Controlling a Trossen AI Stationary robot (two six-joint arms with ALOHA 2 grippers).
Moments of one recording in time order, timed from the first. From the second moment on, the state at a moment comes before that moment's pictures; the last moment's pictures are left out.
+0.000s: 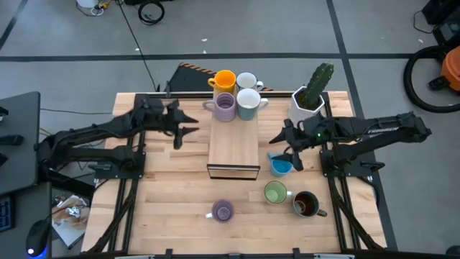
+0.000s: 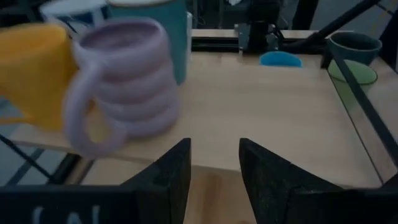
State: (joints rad) left arm 0.39 0.91 0.67 -0.12 0.20 0.15; right arm 0.06 0.90 0.81 -0.41 -0.04 0.06
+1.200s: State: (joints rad) left arm -0.08 0.92 0.29 0.21 -0.20 -0.15; right arm 0.43 0.98 0.81 -0.79 0.24 0.61
